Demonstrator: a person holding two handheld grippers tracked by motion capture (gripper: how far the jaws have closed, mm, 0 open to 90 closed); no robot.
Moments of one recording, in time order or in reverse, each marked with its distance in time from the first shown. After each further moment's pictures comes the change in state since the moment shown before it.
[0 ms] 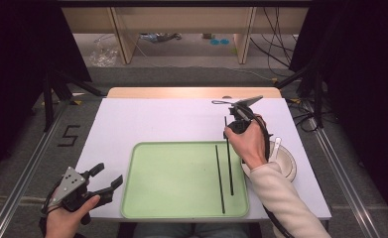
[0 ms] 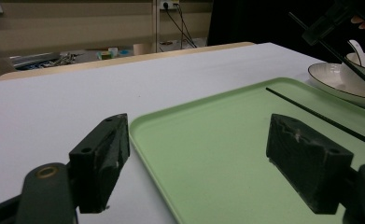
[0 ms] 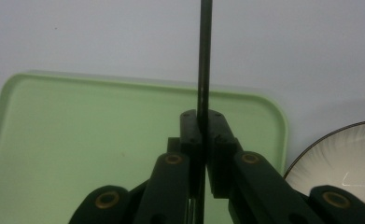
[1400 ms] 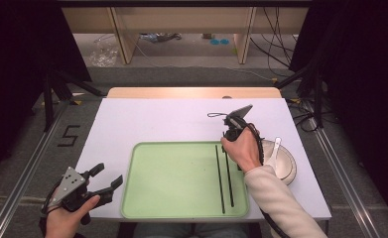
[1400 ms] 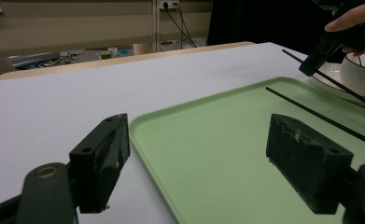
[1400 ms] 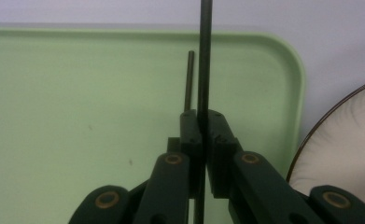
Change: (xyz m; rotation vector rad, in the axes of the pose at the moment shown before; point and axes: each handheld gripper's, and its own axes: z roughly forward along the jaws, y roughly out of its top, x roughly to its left) left arm 0.000 0.000 0.000 0.002 -0.001 0.001; right arm -0.005 -0.010 0.042 0.199 -0.078 0.031
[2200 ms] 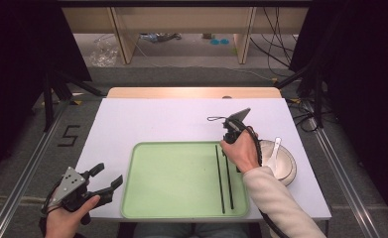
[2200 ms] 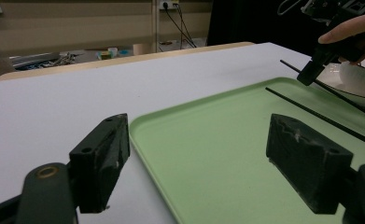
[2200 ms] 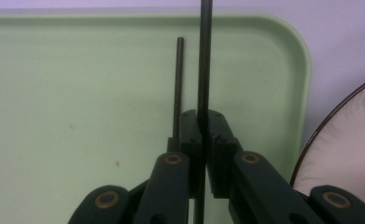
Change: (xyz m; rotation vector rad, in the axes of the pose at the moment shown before) left arm 0.000 0.000 0.000 -0.001 -0.001 0.001; right arm -0.003 0.000 0.014 0.037 -0.016 0.017
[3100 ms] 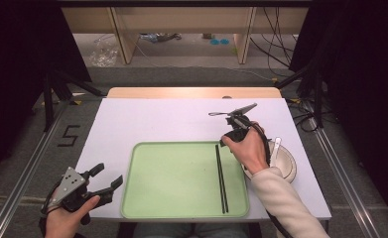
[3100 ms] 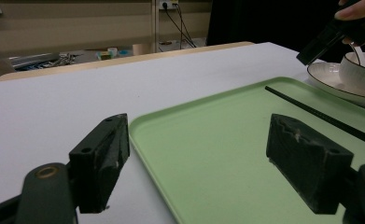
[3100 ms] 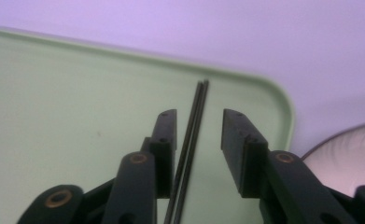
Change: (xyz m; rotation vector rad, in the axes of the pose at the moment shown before) left arm 0.000 0.000 -0.001 0.000 -0.001 0.005; right arm -0.006 -0.010 -0.033 -0.236 0.076 -0.215
